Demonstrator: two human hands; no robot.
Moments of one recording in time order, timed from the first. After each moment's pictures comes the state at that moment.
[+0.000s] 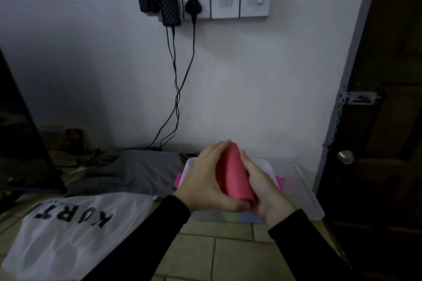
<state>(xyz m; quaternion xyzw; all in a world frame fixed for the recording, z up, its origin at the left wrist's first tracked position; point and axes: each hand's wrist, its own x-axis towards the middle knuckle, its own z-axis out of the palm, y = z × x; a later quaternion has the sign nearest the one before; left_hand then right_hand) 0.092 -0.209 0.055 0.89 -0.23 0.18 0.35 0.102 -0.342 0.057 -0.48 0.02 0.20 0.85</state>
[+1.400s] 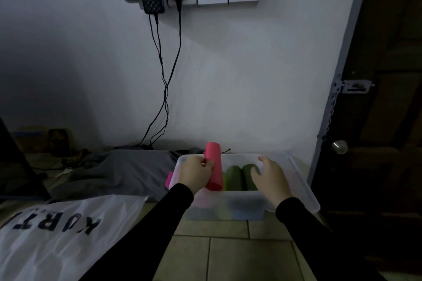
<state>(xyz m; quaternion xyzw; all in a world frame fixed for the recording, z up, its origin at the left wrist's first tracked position) 0.183 -0.207 0.005 0.93 0.05 0.10 0.36 0.195 -0.406 -0.028 -0.92 0.02 -0.11 0.38</state>
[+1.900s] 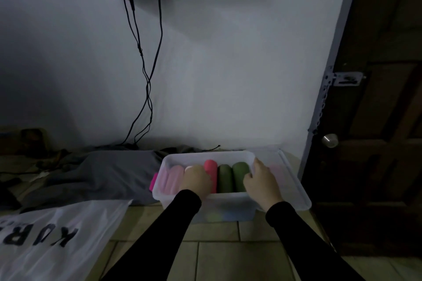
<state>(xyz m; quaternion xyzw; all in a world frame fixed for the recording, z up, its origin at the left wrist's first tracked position) 0.191 -0.246 -0.007 1.00 -0.01 0.02 0.00 0.206 -0.407 -0.049 -0.91 0.06 -0.08 0.39</state>
